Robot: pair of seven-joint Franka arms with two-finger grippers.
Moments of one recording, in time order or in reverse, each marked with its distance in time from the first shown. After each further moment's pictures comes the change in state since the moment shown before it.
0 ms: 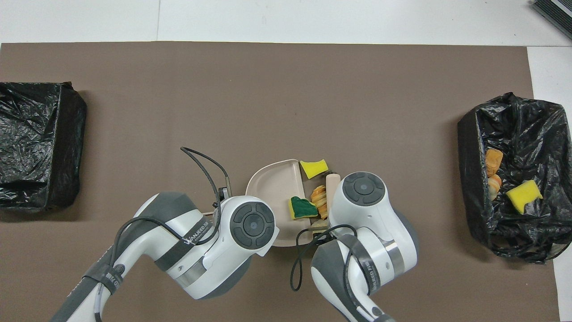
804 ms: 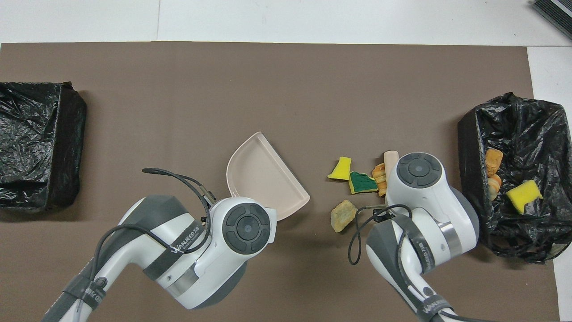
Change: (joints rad) left arm 0.002 -0.065 -0.005 -0.006 -0.001 -0.112 -0.231; right arm -0.178 -0.024 -0.003 -0.028 -0.305 -0.019 0.100
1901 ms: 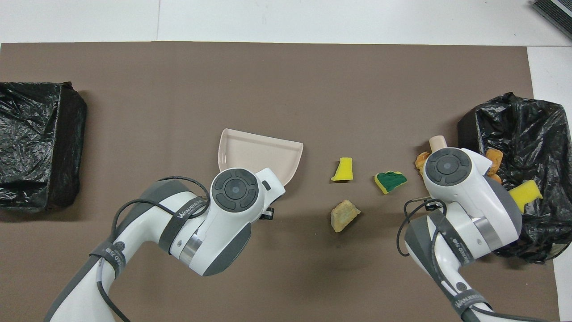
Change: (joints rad) left arm 0.045 0.149 -0.003 0.088 -0.286 0.174 -0.743; right arm -0.209 -0.027 -0.013 -0.003 -0.421 0.001 -0.172
